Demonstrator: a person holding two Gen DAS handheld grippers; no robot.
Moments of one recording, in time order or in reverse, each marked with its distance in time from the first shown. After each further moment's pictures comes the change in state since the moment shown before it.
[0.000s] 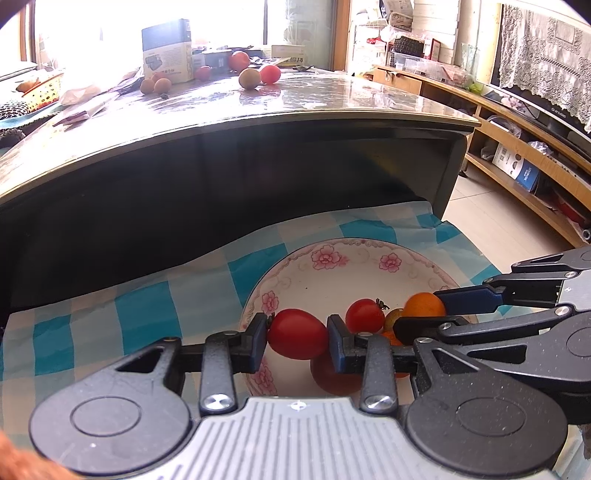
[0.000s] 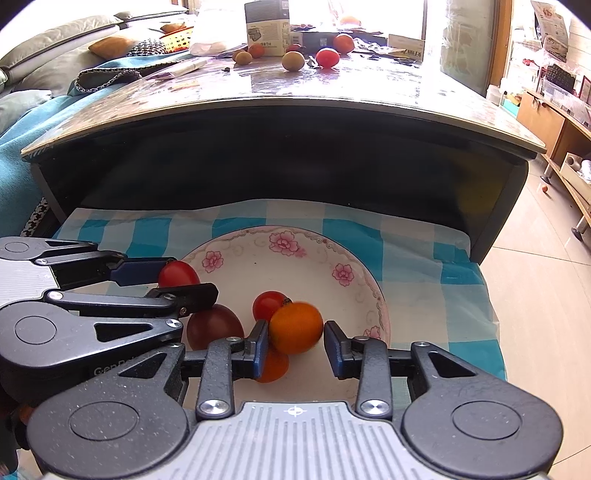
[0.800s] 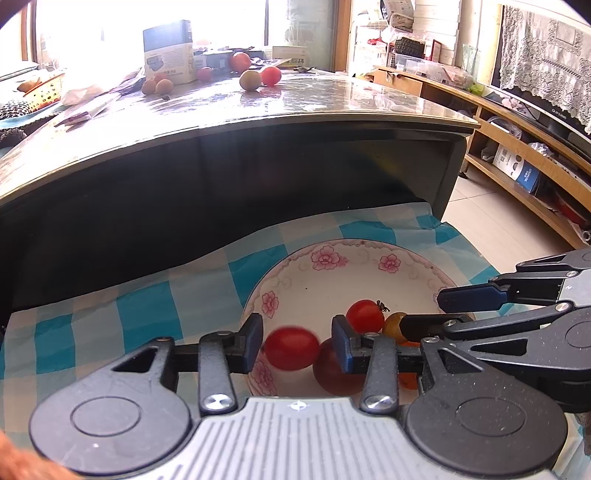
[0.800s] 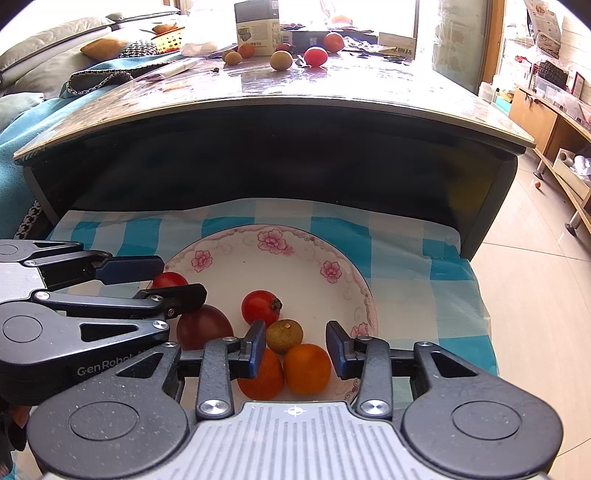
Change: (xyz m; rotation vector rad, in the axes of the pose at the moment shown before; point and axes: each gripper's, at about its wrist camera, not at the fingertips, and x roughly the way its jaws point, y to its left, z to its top) left arm -0.002 -0.001 0.000 -0.003 -0.001 0.000; right arm -0.001 -0.006 -0.001 0.016 0.004 -0.020
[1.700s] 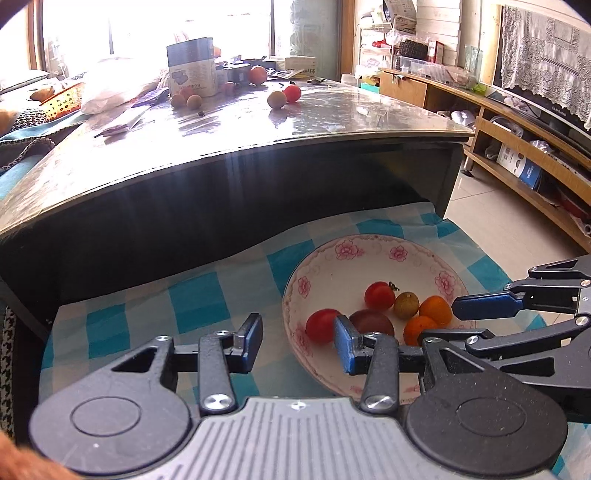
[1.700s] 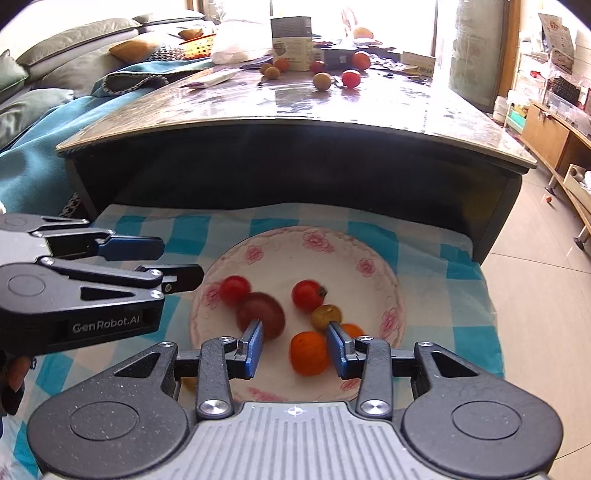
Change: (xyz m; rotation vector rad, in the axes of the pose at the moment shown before) left arm -0.055 0.018 -0.011 0.025 0.004 0.041; right arm -0.041 0.029 -0.010 -0.045 -0.019 0.058
